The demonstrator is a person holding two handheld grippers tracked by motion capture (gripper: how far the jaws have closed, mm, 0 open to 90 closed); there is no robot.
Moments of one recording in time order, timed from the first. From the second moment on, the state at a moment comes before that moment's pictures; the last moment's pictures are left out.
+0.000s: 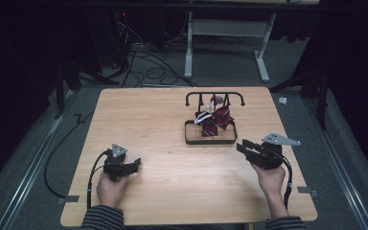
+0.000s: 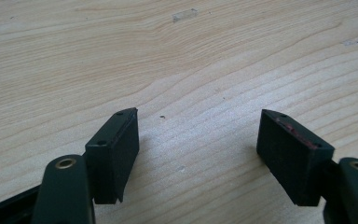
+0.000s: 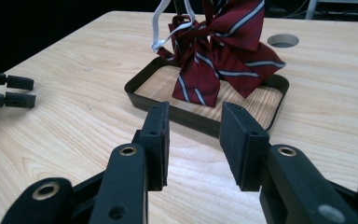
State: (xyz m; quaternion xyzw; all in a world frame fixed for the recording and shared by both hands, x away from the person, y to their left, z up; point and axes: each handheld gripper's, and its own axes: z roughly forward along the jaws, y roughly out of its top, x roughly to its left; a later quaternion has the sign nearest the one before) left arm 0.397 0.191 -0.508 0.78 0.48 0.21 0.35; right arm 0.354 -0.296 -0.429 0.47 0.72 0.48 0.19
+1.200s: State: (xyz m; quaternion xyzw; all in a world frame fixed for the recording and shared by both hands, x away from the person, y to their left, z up) left arm 0.396 0.191 -0.508 0.78 0.48 0.21 0.35; right arm 0.346 -0.285 -0.460 0.48 0.73 0.47 0.15
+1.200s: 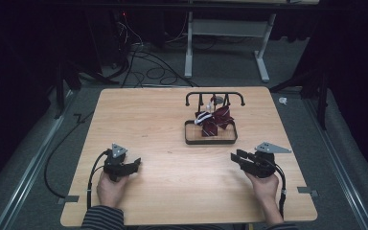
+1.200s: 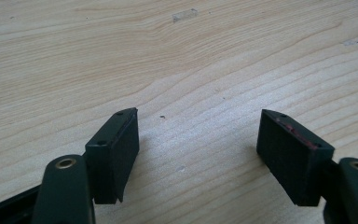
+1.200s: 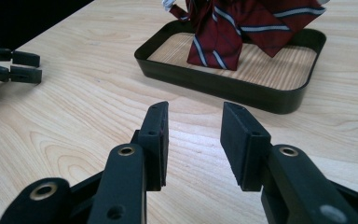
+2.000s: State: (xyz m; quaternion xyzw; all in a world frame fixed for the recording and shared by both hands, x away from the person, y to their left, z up) left arm 0.397 0.191 -0.508 0.78 0.48 0.21 0.35; right arm 0.356 -0.269 -0.476 0.48 0.74 0.45 0.14
